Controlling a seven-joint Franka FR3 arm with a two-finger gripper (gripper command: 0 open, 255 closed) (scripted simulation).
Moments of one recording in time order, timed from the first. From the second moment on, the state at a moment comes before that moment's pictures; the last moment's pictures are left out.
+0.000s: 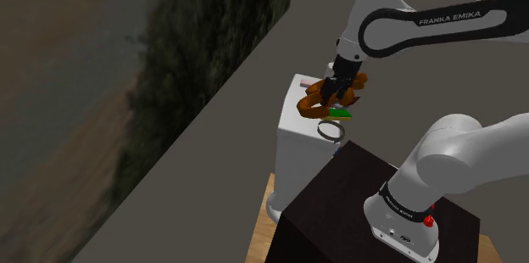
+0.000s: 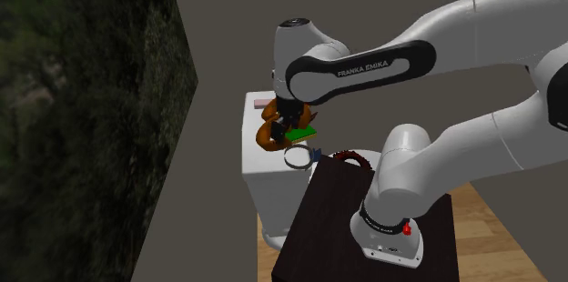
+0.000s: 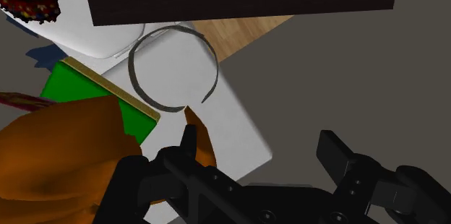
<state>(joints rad) -0.02 -0.73 -0.12 -2.74 -0.04 2.03 0.02</state>
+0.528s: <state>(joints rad) -0.05 -0.54 -0.18 -2.89 -0.07 2.34 -0.03</state>
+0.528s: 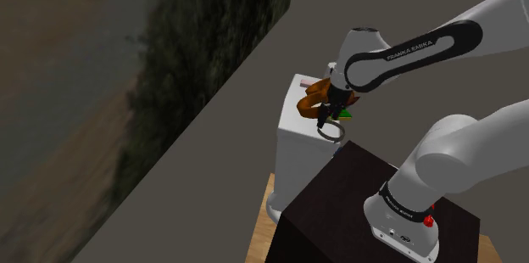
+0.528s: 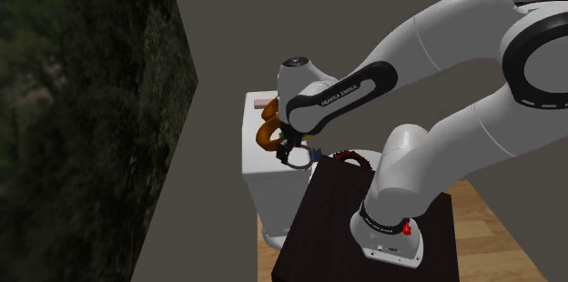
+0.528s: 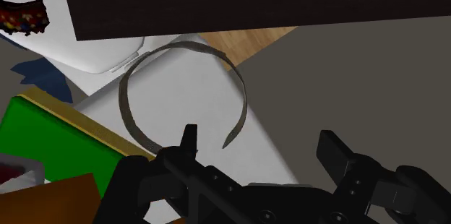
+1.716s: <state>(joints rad) -0.04 -0.38 -0.20 -2.94 -0.06 2.54 -0.05</state>
